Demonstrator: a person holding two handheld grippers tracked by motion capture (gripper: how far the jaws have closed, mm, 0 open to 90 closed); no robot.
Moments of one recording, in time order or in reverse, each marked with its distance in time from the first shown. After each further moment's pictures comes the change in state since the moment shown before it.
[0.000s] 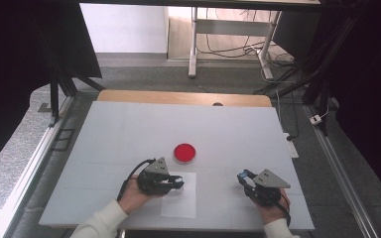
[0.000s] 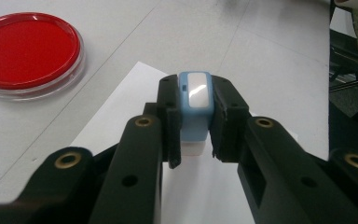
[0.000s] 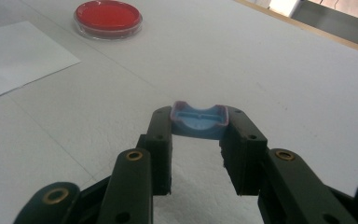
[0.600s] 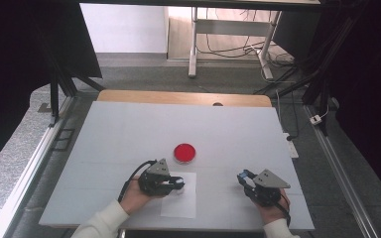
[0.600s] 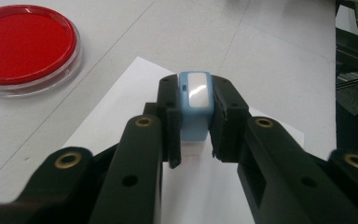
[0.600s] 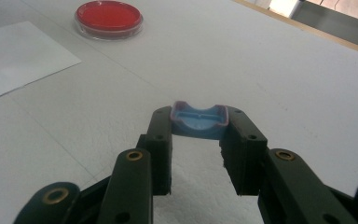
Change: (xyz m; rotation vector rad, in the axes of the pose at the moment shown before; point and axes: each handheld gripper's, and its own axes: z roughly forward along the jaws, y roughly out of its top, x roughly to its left) left arm 0.000 -0.003 0.006 0.003 0.001 -0.004; right arm 0.000 0.000 0.000 0.000 -0.001 -0.005
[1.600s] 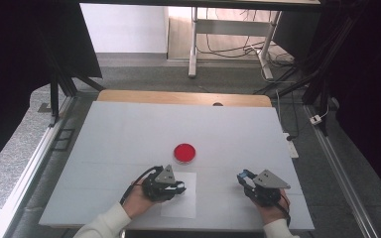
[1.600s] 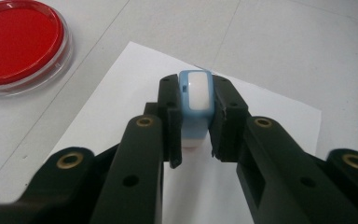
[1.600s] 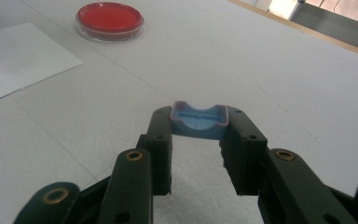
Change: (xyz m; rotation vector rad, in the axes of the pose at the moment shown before) left arm -0.016 0.003 0.008 0.106 0.081 0.113; right arm 0.001 0.000 0.000 -0.008 -0.001 -0.003
